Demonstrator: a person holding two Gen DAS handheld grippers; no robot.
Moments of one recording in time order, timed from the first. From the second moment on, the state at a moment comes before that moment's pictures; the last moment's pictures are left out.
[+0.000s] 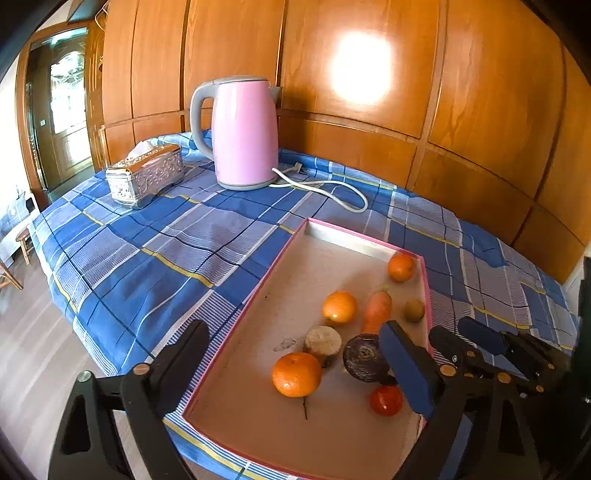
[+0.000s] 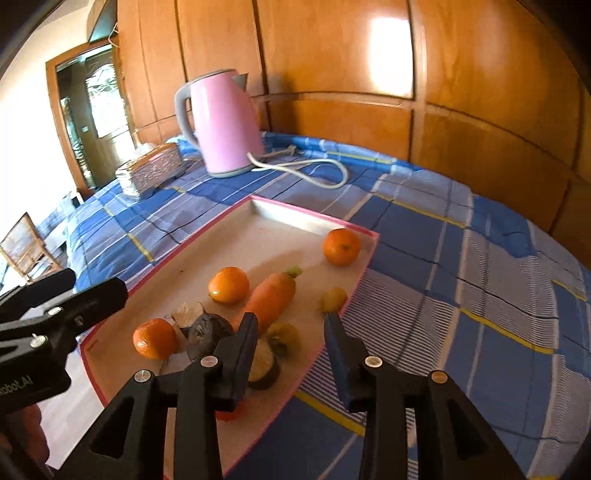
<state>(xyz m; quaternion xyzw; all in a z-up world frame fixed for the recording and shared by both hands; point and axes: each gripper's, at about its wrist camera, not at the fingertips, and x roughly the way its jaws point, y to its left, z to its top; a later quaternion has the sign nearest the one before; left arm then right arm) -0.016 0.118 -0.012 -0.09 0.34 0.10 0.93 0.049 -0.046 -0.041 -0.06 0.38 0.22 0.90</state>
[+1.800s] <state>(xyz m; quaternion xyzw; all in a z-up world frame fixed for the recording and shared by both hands) -0.025 0.105 -0.005 -0.07 0.34 0.13 0.93 0.033 -0.059 -0.040 -0.06 0.38 0.20 0.90</state>
